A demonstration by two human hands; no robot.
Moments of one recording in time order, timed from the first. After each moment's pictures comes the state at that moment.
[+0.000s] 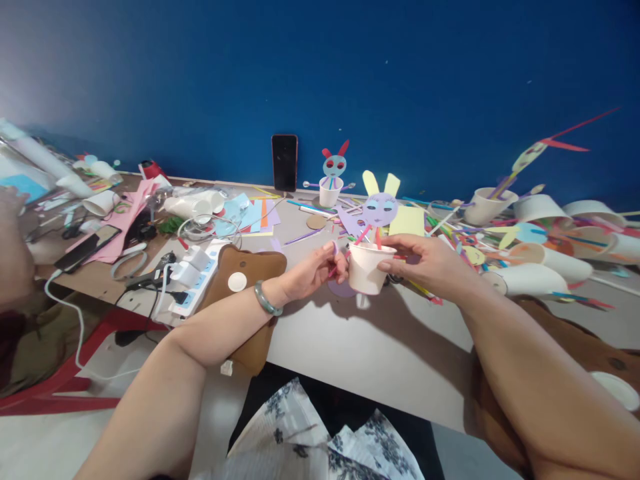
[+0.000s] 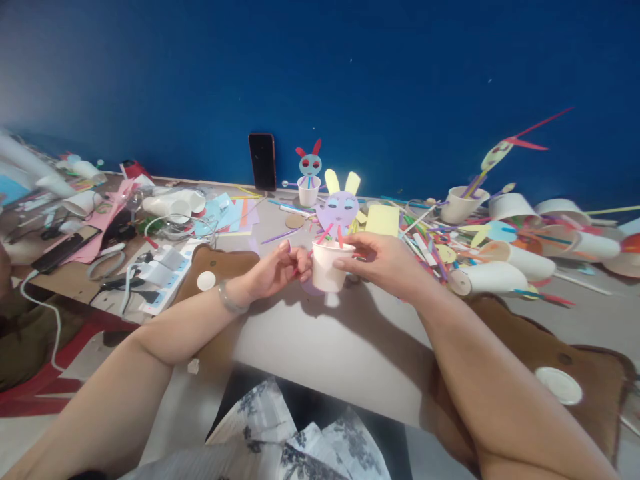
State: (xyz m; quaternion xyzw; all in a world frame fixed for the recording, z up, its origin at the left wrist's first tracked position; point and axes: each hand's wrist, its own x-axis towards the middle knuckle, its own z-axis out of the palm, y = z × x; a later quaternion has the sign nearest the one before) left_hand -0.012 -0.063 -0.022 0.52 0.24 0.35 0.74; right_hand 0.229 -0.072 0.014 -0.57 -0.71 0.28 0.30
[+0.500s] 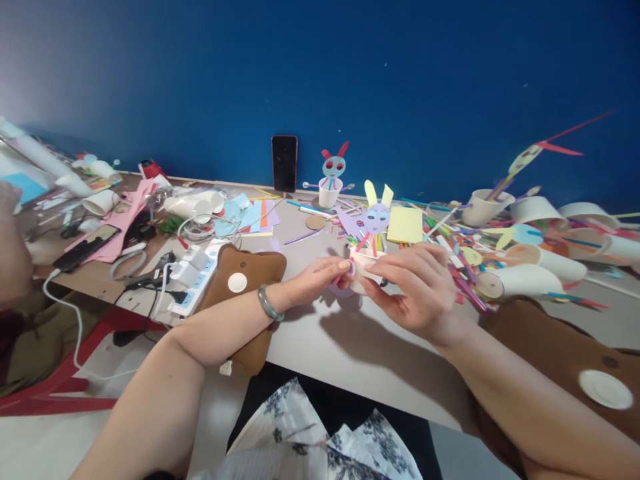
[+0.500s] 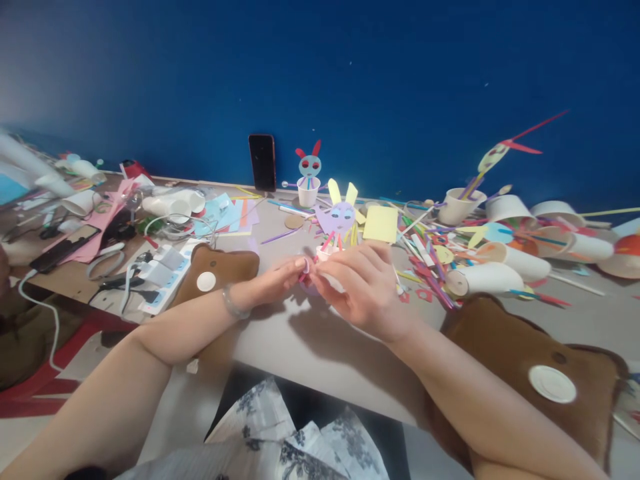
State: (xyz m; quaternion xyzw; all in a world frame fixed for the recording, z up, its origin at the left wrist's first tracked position) left_hand -0.012 -0.071 -0.029 0.65 0.25 0.33 0.63; right_hand 0.190 -0.110 0.011 -0.35 -0.83 -0.08 0.43
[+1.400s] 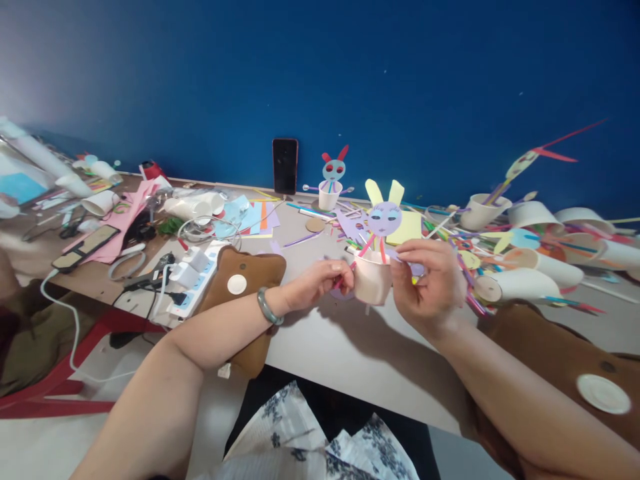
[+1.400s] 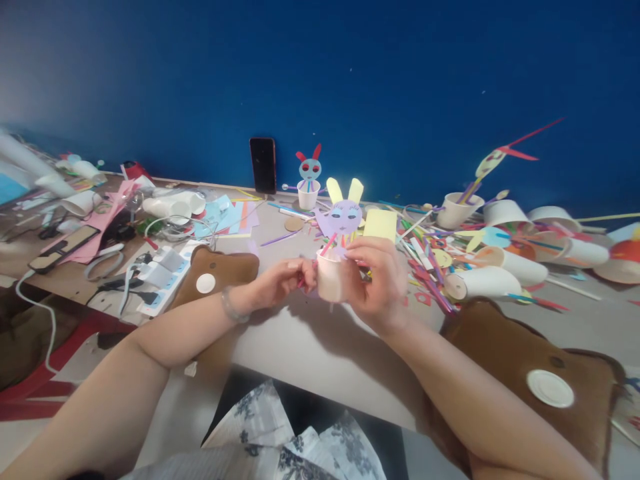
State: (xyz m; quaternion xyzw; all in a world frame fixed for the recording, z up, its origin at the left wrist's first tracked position) left_hand -0.009 -0.071 -0.036 0.56 0.18 0.36 0.72; right_hand 0.197 -0.096 -0.008 -0.33 -0.74 -0.15 0.56
